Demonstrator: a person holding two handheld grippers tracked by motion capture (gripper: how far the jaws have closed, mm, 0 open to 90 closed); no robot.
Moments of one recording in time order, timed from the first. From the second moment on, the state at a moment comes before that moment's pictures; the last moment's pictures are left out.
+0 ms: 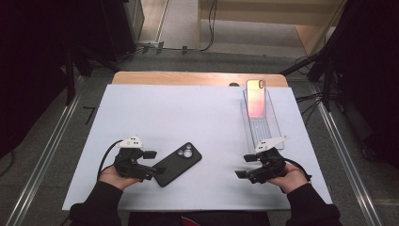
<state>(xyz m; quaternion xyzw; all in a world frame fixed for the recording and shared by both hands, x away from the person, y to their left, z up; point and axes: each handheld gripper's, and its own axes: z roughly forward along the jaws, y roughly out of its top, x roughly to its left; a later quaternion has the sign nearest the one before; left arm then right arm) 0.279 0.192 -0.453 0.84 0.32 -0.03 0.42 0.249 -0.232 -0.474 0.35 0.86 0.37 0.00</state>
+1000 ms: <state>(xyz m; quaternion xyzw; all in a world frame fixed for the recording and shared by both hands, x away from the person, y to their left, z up) 0.315 0.146 -0.461 0.86 0.32 -0.04 0.41 0.250 -0.232 -0.475 0.35 0.86 0.36 0.00</state>
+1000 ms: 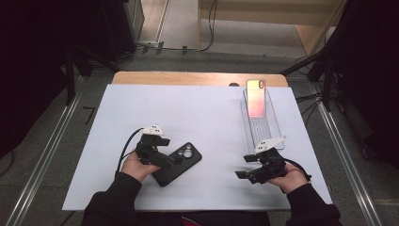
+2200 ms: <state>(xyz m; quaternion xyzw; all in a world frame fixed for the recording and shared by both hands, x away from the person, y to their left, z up) 0.296 0.117 -0.501 0.90 0.30 0.08 0.29 0.249 -0.231 -0.476 0.36 0.86 0.36 0.00</state>
